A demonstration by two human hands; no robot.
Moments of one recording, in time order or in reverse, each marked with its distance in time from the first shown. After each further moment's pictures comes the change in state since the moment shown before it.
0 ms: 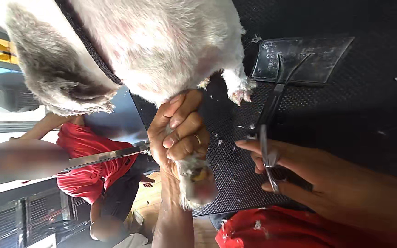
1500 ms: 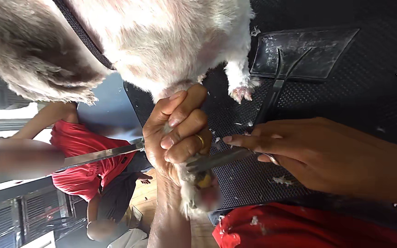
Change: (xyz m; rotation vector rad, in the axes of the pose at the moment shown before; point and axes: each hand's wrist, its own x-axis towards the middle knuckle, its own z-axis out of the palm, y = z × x) left_hand -0.002 -0.005 0.006 0.009 0.039 -0.015; right_hand 0.026 0.009 -0.025 -0.369 0.020 -0.214
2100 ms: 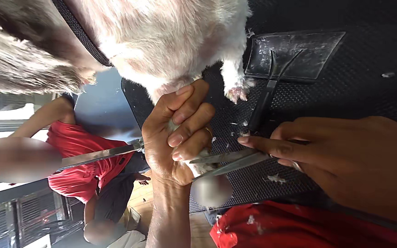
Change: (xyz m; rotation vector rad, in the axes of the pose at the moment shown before) left_hand 0.004 -0.008 0.006 0.137 0.064 0.020; right_hand -0.019 -0.018 -0.028 -0.219 -0.082 0.131
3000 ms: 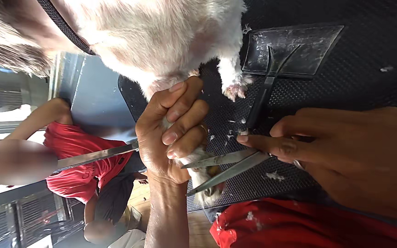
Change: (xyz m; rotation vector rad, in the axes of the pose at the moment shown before) left_hand 0.006 0.005 0.001 0.001 -0.011 -0.009; right_hand 0.002 -0.003 -0.006 -0.009 0.048 -0.024
